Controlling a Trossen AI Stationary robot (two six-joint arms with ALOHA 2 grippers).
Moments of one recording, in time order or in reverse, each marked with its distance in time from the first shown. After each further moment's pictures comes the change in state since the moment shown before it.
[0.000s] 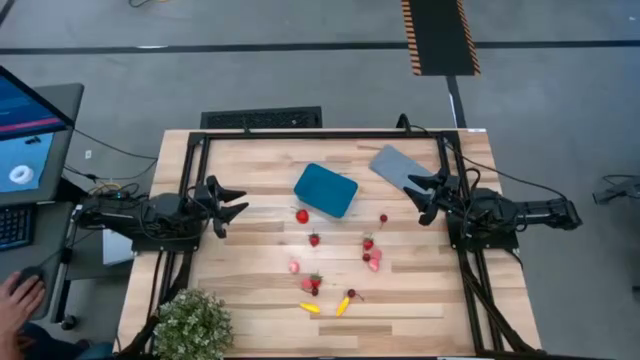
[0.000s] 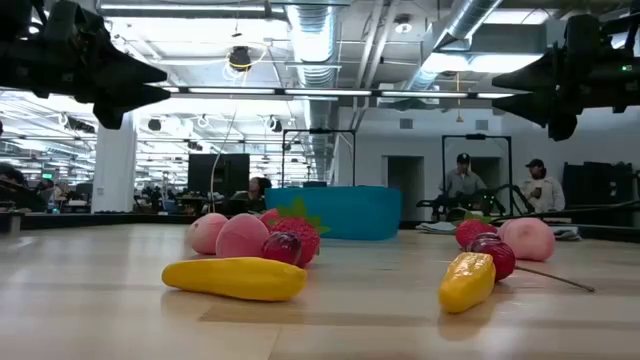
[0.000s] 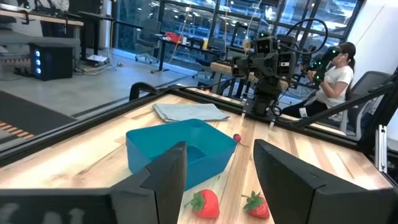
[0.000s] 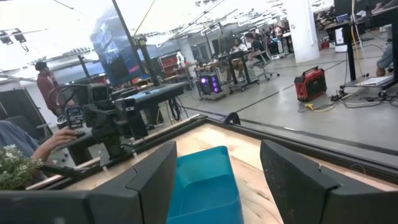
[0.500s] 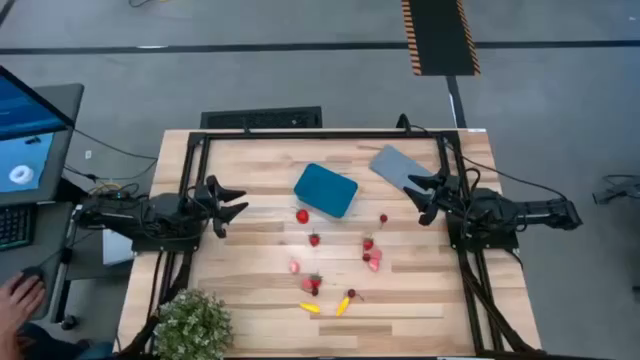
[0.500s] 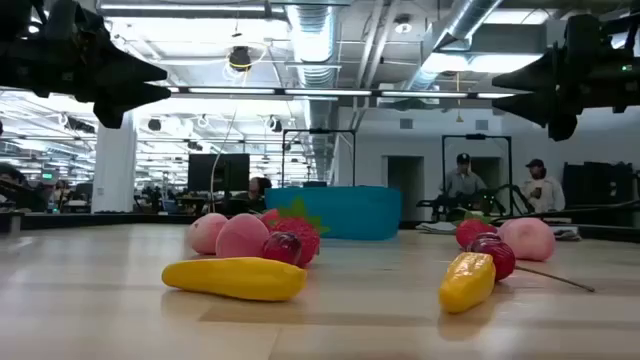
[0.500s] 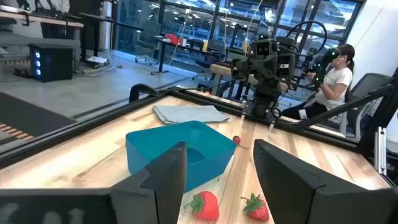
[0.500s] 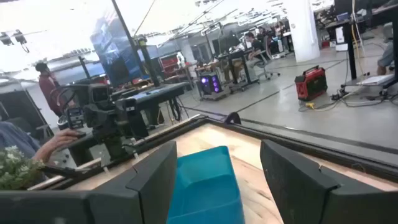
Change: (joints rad) left arm 0.000 0.000 0.000 0.011 -0.001 0.002; right arm 0.000 0.000 0.000 0.000 -0.001 0.001
